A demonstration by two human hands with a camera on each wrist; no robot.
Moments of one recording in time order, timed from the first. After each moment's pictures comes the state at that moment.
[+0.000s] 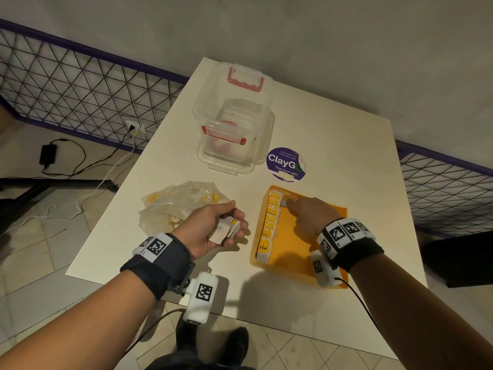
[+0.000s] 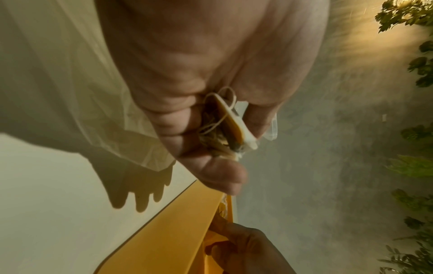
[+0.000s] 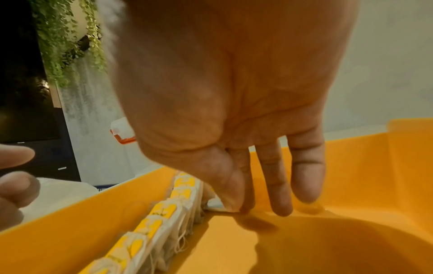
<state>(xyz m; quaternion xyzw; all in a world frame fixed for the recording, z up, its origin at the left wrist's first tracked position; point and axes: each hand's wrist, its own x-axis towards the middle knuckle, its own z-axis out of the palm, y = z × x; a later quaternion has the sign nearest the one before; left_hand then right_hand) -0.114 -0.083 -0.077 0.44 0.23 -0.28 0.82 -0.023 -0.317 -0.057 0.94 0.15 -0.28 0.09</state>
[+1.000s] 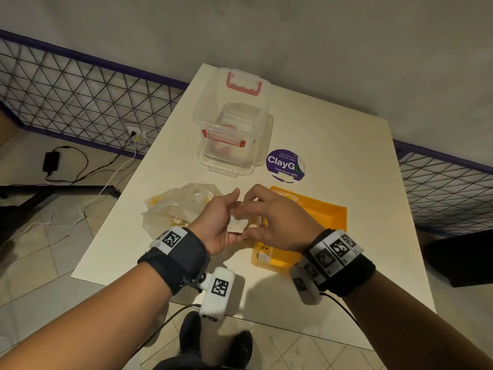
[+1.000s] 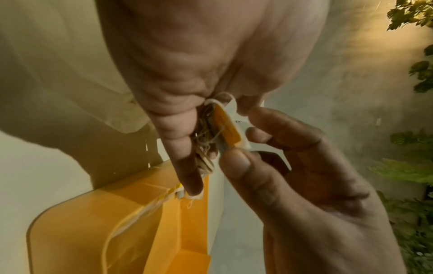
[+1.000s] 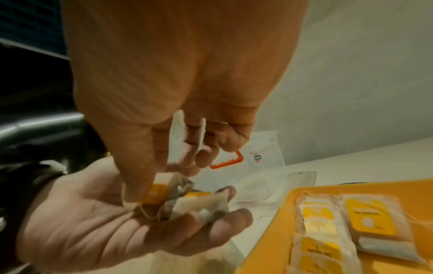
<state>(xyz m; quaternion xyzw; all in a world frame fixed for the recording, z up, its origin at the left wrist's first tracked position) -0.104 -0.103 -0.059 0.38 0.25 -0.28 0.85 -0.075 -0.261 -0.016 0.89 0.39 -0.14 -0.20</state>
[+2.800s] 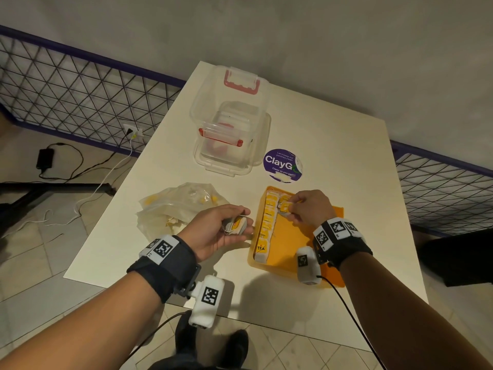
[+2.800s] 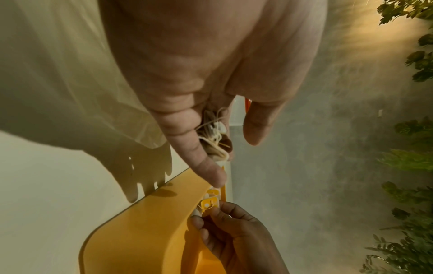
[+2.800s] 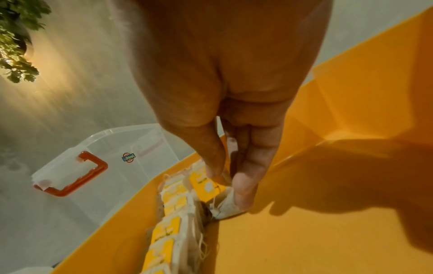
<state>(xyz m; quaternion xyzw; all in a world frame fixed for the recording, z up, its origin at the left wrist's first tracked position) -0.114 -0.096 -0.081 0.40 0.21 -0.25 0.85 -0.016 -0.322 -0.072 0.89 -0.13 -0.19 -0.38</state>
